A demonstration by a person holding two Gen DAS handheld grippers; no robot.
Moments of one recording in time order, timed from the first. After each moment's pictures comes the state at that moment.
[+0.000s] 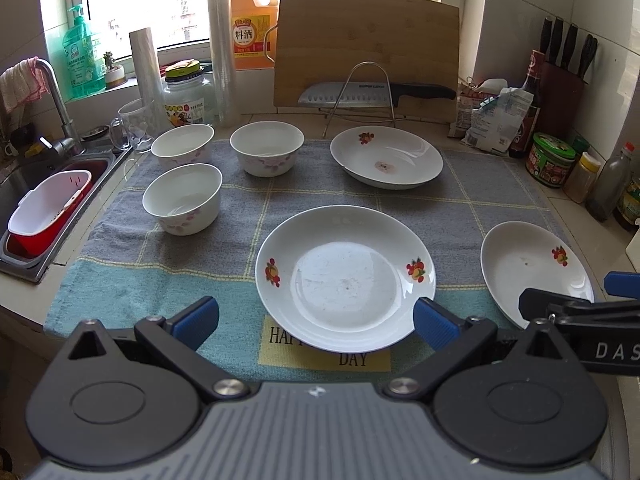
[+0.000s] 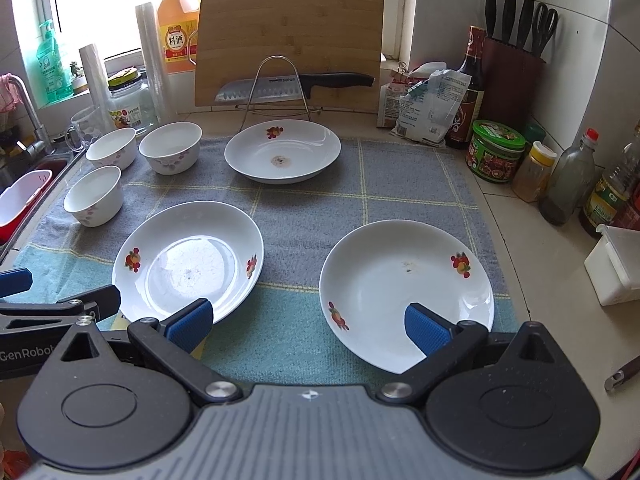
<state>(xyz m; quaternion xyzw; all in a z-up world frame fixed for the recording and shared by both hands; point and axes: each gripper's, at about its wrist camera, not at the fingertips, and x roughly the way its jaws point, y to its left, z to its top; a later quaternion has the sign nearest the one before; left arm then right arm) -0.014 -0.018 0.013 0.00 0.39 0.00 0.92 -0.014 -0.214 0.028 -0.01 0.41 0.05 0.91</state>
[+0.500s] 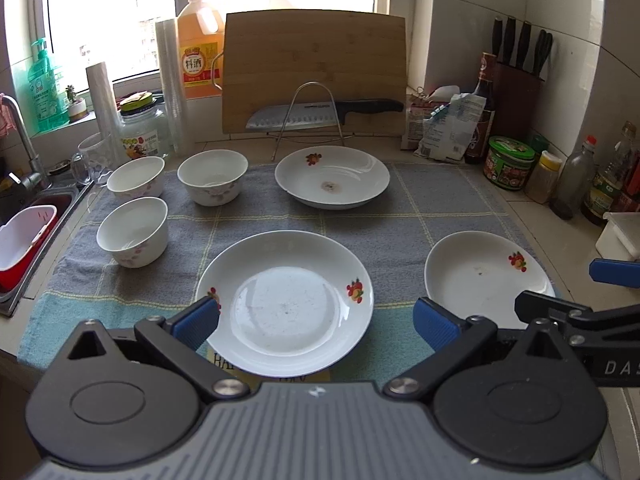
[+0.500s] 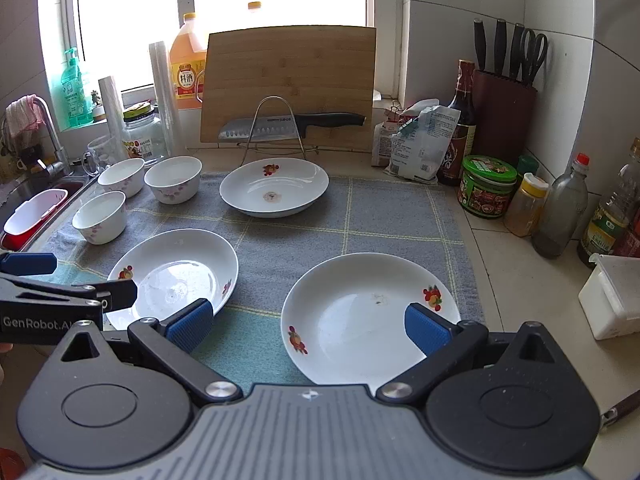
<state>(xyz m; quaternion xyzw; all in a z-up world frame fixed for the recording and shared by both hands) -0.014 -0.065 0.022 0.02 0.36 -0.05 0.93 -0.028 -0.276 0.027 -0.01 0.35 0.08 0.93</state>
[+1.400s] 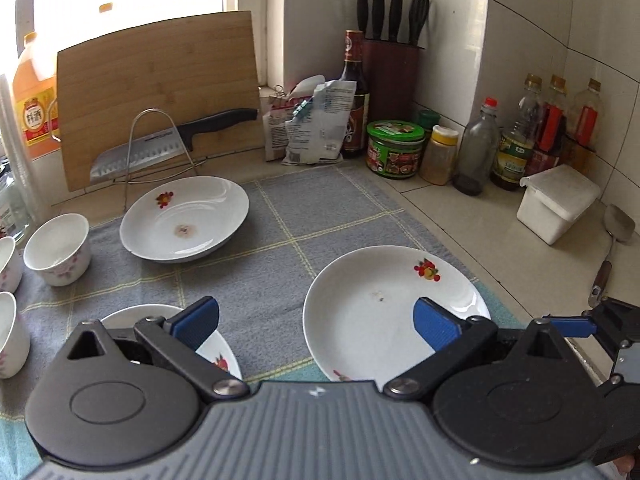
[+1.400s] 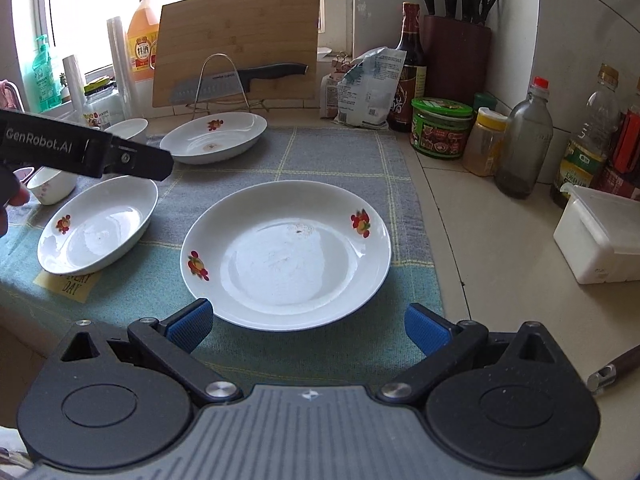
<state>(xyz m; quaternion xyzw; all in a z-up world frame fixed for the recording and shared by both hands) 0.052 -0.146 -0.001 0.08 0.34 -0.23 0.91 -0.034 -0.341 -0.048 0.00 0.38 0.06 0.92</state>
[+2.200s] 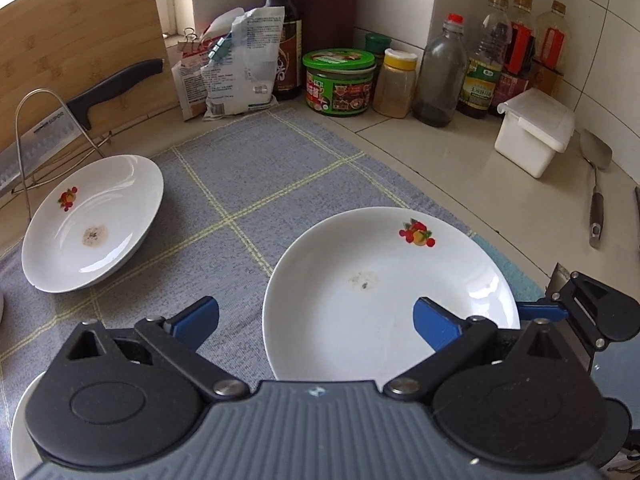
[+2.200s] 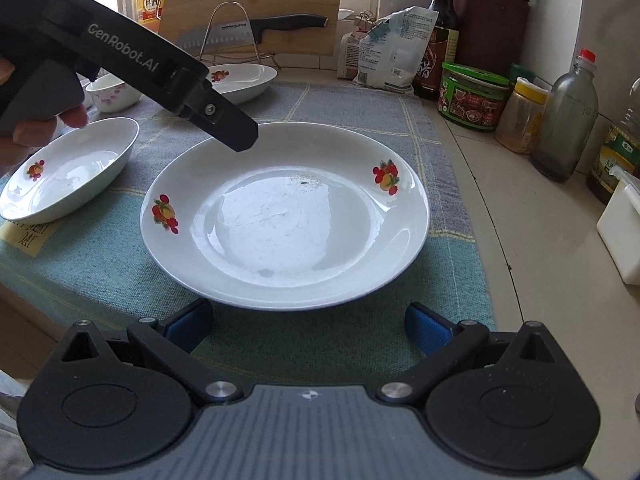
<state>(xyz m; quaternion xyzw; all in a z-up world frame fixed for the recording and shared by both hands) 0.122 -0.190 -0.050 0.15 0.41 -0.33 0.84 -0.004 -0.340 -0.100 -0.04 0.39 0.08 0.92</state>
